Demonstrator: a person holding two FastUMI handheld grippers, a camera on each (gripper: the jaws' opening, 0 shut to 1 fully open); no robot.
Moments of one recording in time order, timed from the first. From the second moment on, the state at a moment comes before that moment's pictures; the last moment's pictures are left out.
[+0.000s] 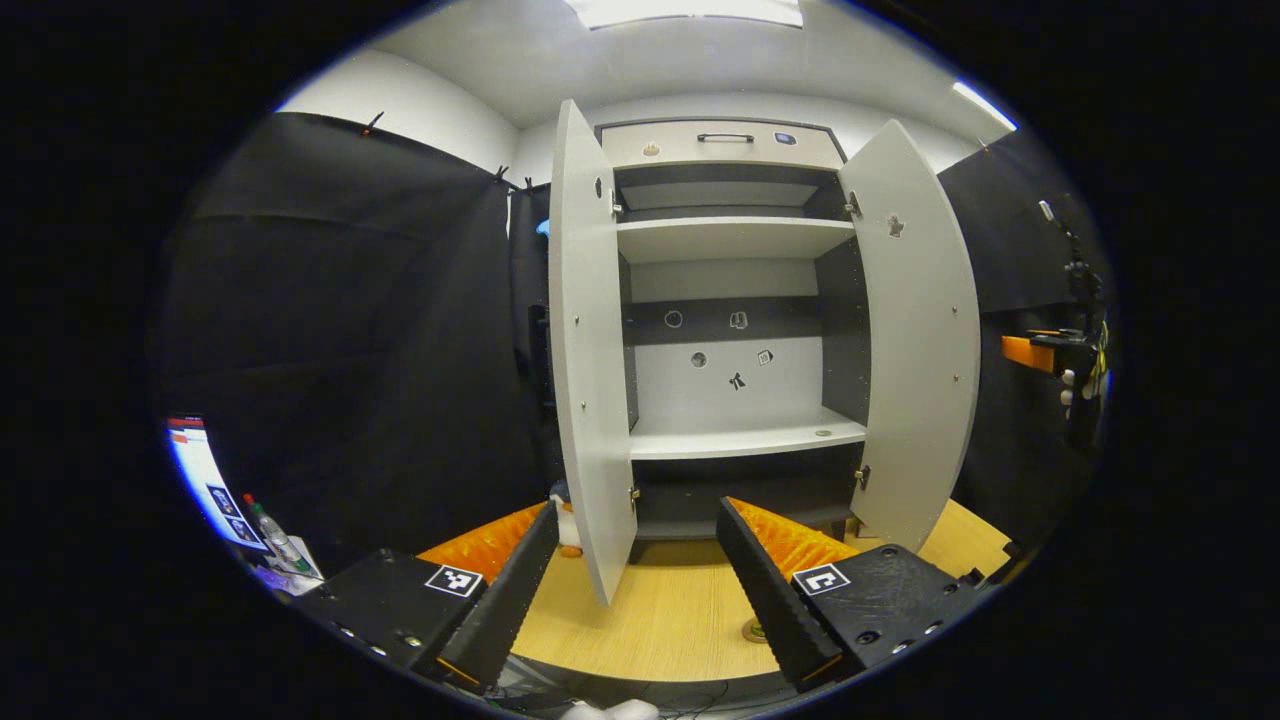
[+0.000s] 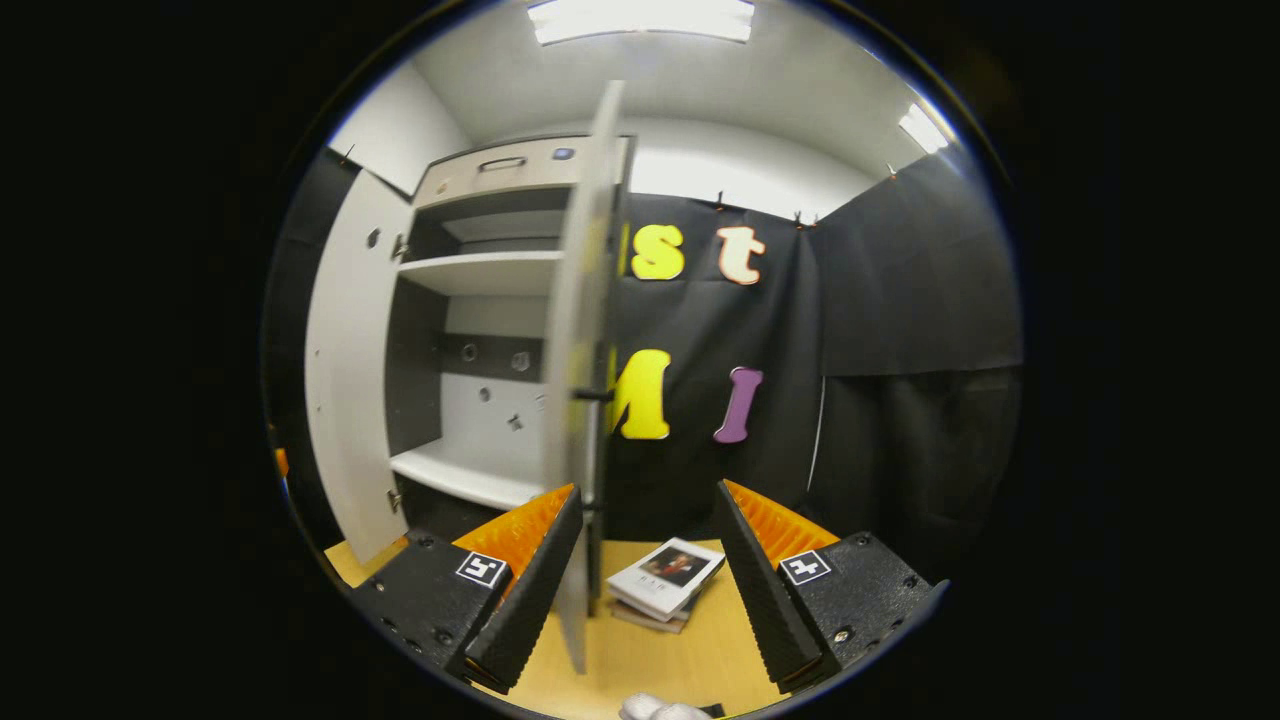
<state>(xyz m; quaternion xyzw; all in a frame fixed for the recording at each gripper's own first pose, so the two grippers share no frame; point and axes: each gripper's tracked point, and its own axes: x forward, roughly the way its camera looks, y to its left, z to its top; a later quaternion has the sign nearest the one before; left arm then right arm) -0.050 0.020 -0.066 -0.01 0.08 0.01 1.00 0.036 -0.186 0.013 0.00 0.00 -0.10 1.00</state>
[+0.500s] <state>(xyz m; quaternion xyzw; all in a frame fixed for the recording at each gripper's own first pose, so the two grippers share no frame) -0.039 -0.008 -0.058 -0.03 0.08 0.04 1.00 0.102 -0.190 0.027 0.01 0.02 -0.02 1.00</state>
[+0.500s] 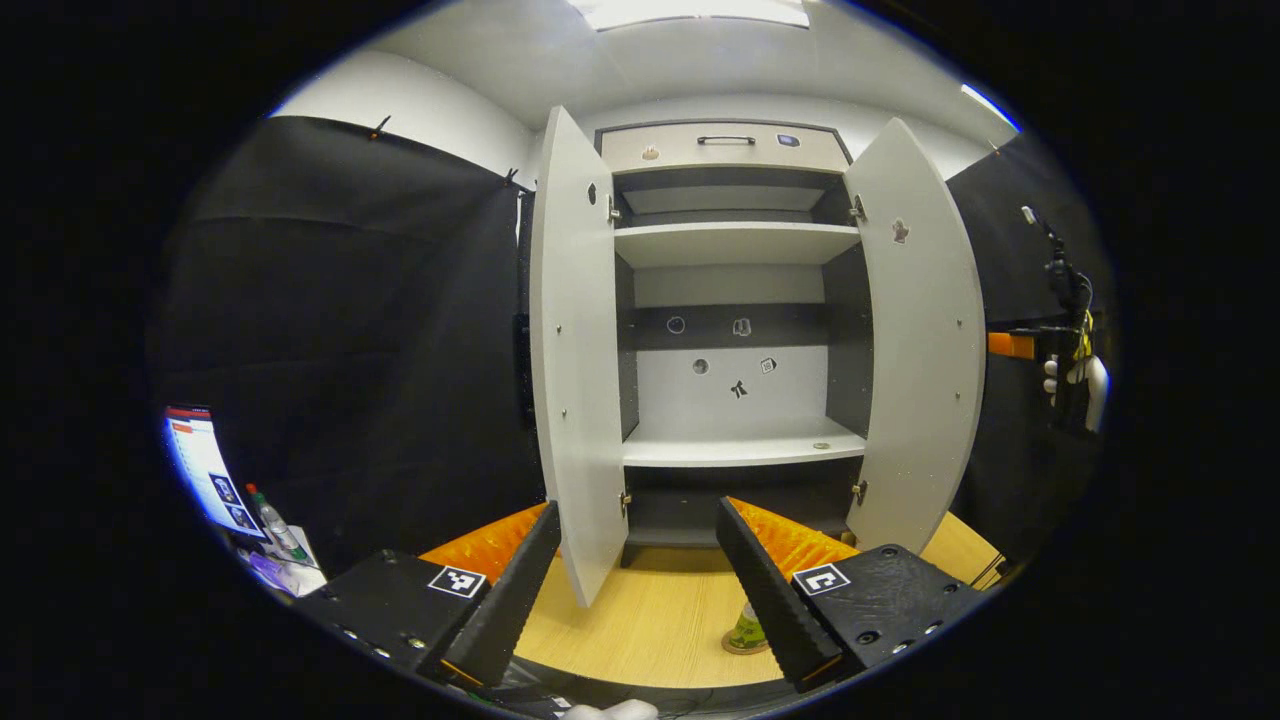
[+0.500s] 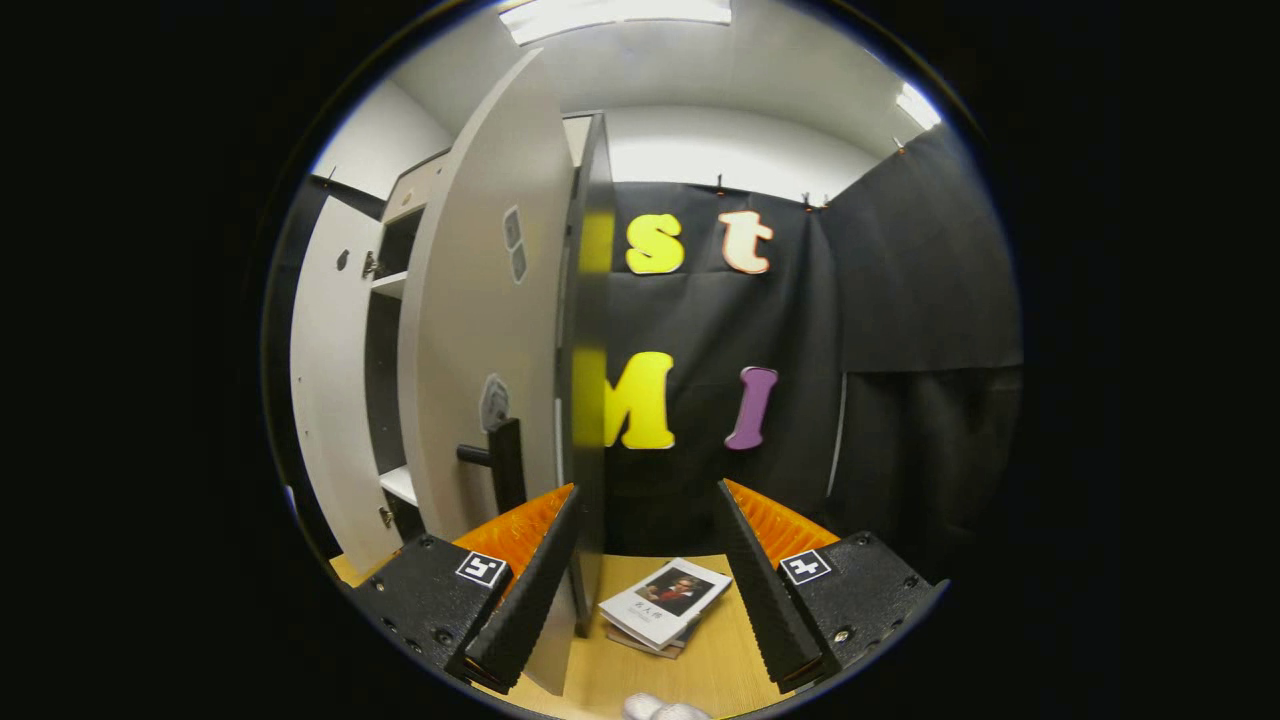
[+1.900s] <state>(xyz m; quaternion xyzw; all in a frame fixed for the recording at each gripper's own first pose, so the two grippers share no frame) -0.028 0.026 -0.060 -0.01 0.09 0.08 0.99 0.125 -0.026 0.014 -0.03 0.04 0.12 0.99</state>
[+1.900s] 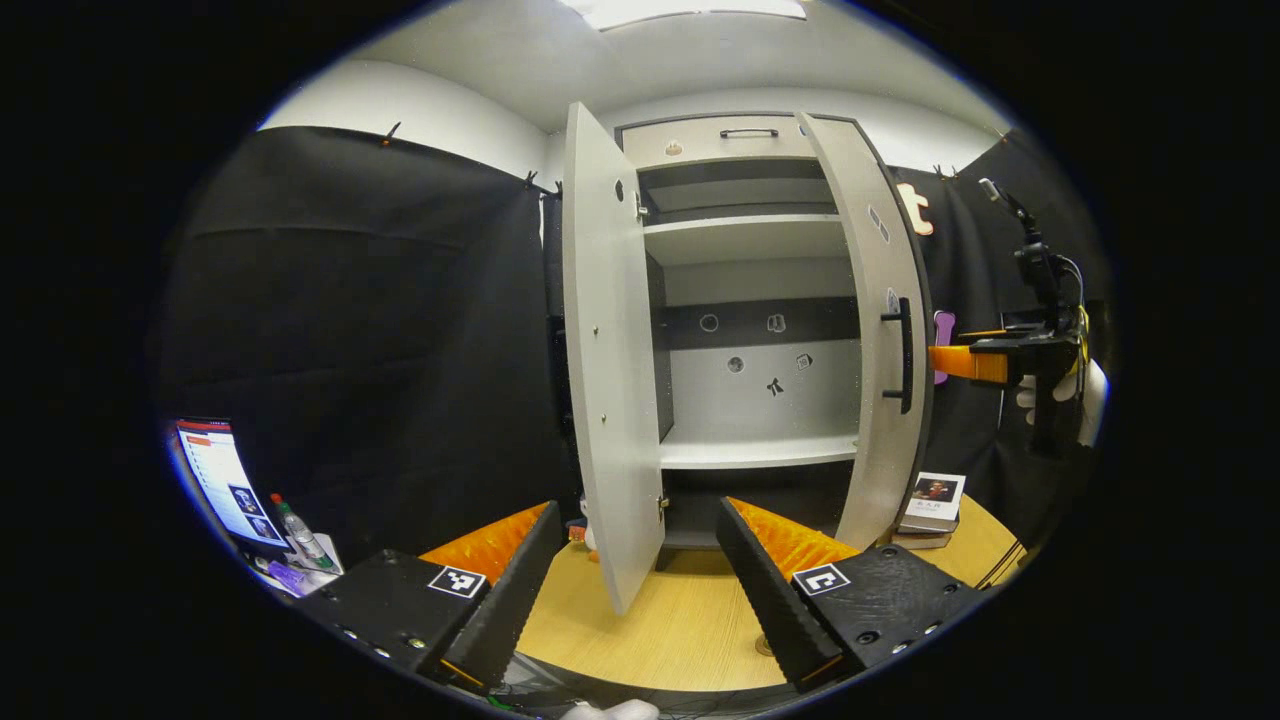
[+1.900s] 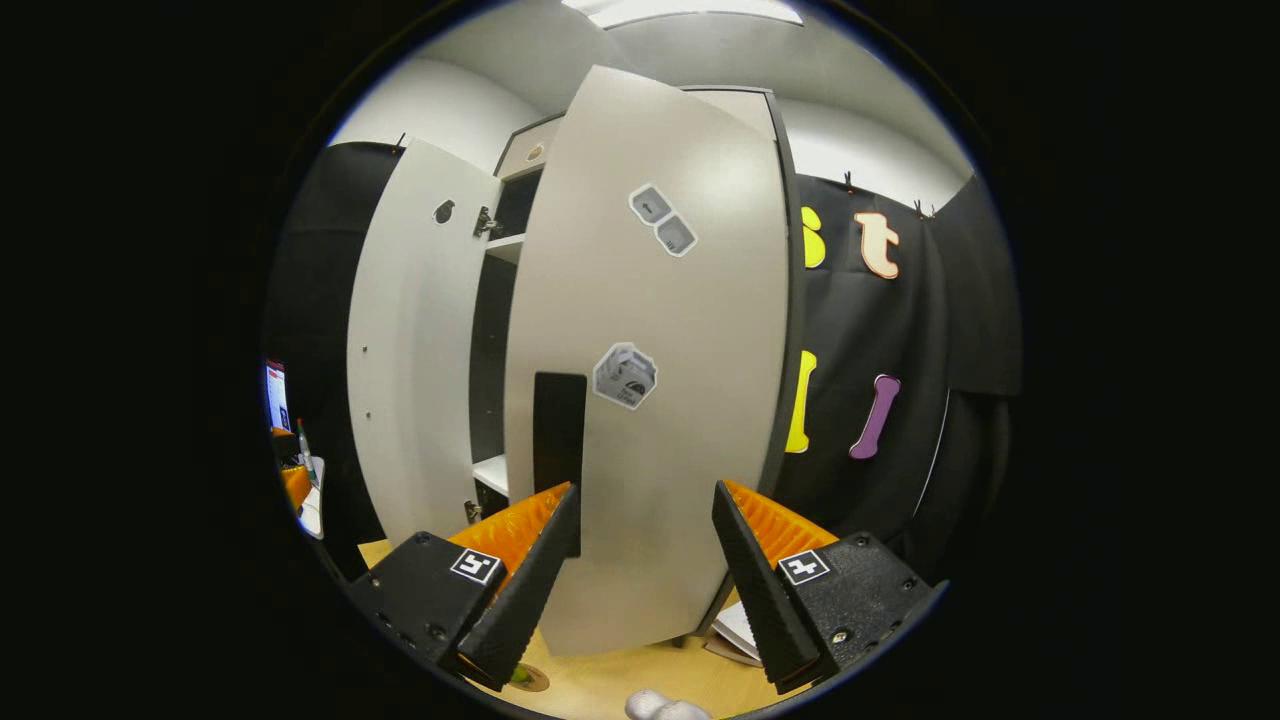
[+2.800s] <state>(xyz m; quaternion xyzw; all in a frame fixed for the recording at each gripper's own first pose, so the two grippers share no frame) 0.069 0.173 -0.020 0.03 0.05 0.09 0.99 0.018 -0.043 -0.042 0.02 0.10 0.09 0.99</state>
